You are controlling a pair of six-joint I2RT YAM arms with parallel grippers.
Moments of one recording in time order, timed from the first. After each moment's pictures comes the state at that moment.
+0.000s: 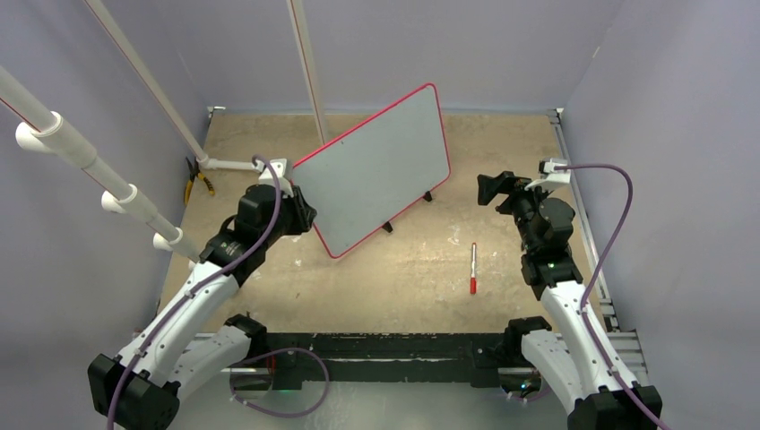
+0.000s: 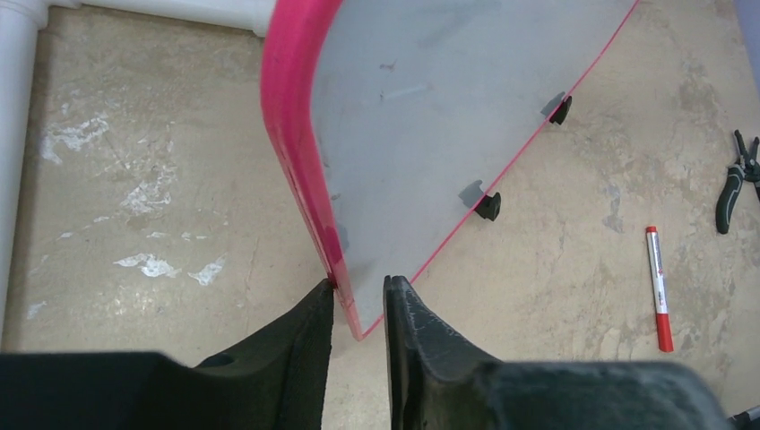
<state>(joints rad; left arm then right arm) -0.43 0.88 0.77 -0.38 -0.10 -0.44 0.12 0.77 0.55 0.18 0.01 0.35</state>
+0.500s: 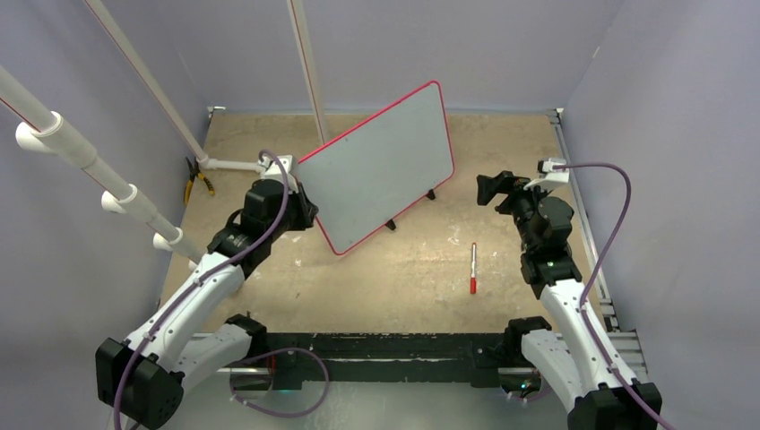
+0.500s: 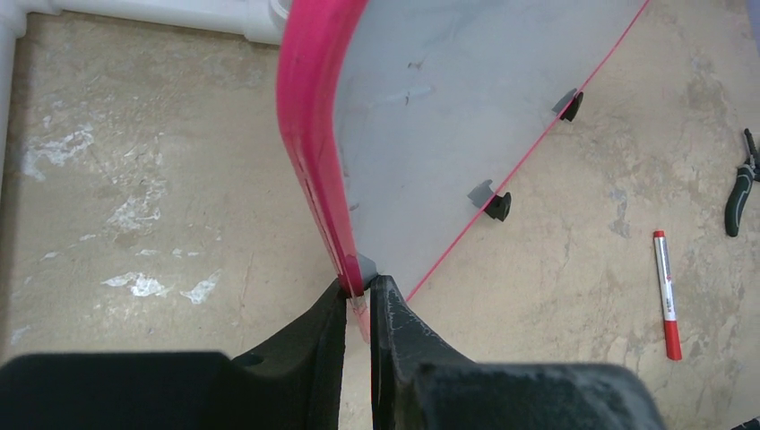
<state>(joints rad) -0.42 0.95 0.77 -0.33 -0.07 -0.43 0.12 0.78 0.55 0.18 0.01 0.35</state>
